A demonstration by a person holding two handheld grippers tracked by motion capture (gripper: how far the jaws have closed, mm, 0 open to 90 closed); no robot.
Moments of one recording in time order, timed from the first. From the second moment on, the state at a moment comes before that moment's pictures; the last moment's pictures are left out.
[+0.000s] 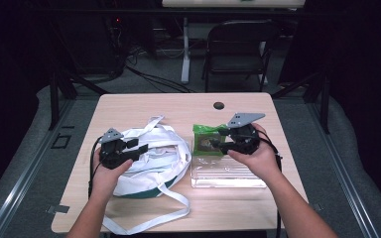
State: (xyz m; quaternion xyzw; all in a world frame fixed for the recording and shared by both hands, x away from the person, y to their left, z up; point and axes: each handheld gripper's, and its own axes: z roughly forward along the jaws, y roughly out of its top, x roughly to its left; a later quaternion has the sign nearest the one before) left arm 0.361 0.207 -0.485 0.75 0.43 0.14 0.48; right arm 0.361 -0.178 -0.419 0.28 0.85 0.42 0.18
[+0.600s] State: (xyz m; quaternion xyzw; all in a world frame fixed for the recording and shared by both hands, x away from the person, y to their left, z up) left arm 0.360 0.207 -0.485 0.75 0.44 0.14 0.47; right arm 0.318 -0.203 -0.466 0.31 0.82 0.43 0.20
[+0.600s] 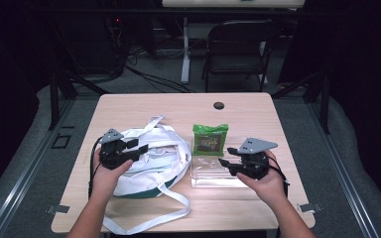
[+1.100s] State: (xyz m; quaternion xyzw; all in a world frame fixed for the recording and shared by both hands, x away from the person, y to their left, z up) left arm 0.359 0.208 -0.485 0.75 0.44 0.14 0.47; right arm 0.291 -0.223 -0.486 0.32 0.79 0.47 0.20
